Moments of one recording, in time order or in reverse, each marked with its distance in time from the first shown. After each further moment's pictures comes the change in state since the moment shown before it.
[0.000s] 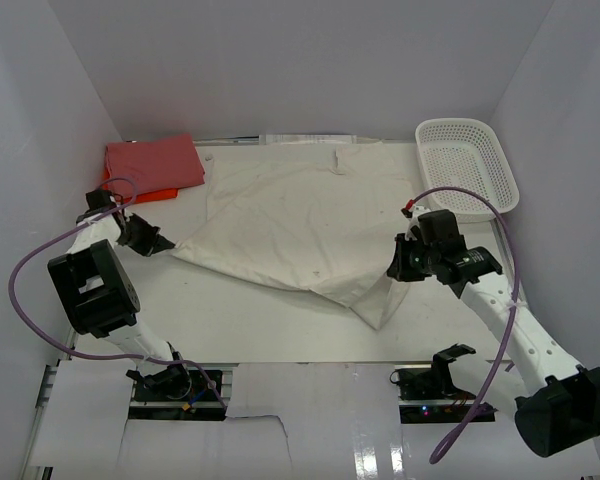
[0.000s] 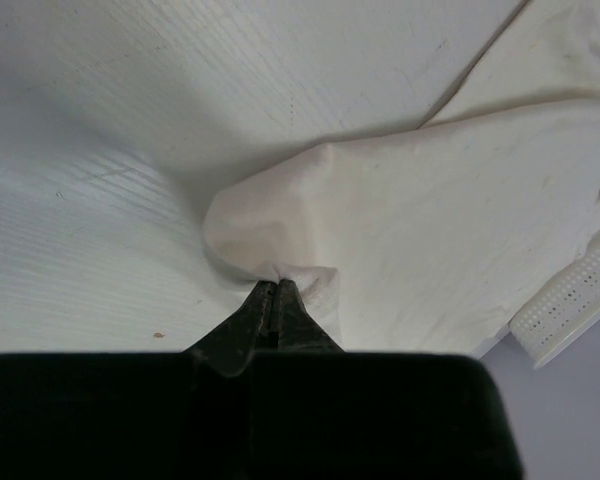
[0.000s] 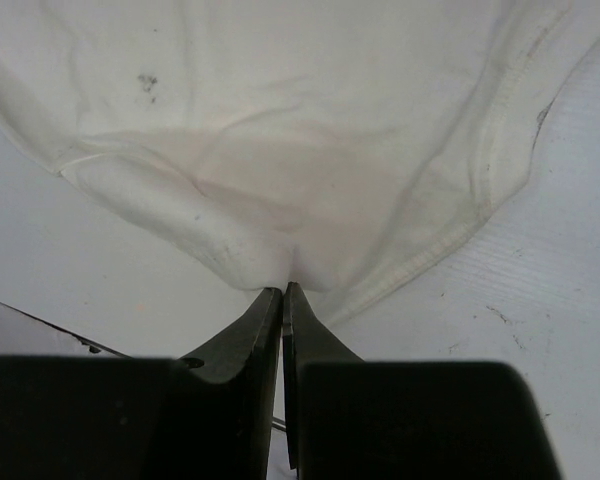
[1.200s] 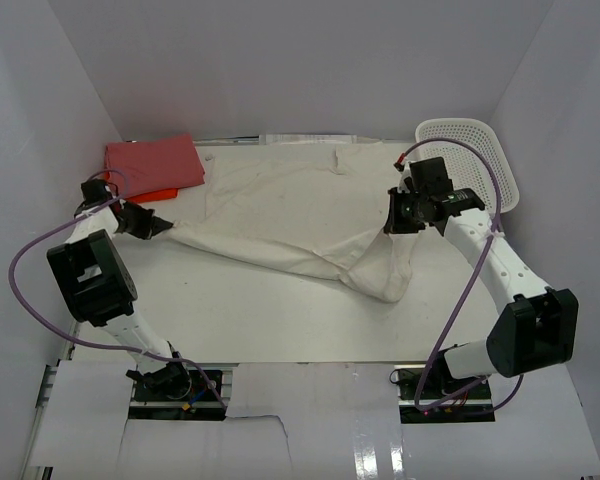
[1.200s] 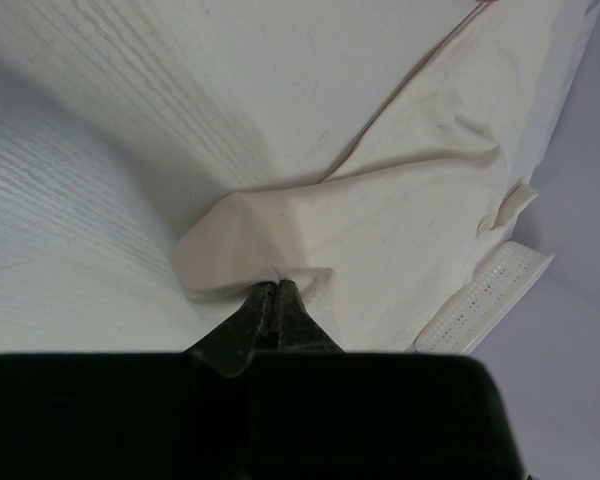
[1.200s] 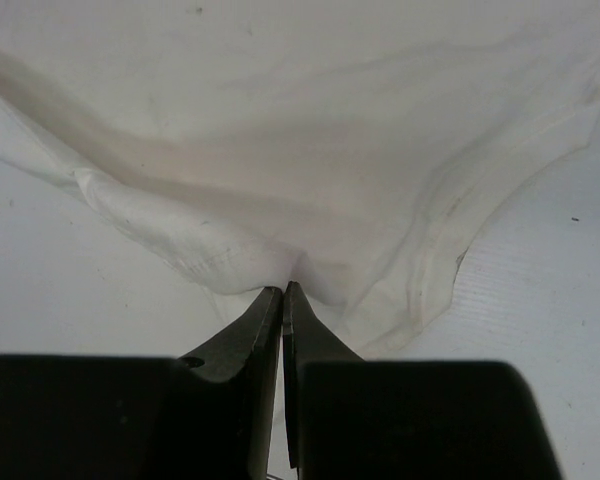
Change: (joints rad) left arm 0.009 0.088 0.086 0.132 0.083 -0.183; right arm -0.080 0.375 0.377 -0.026 0.002 -0.072
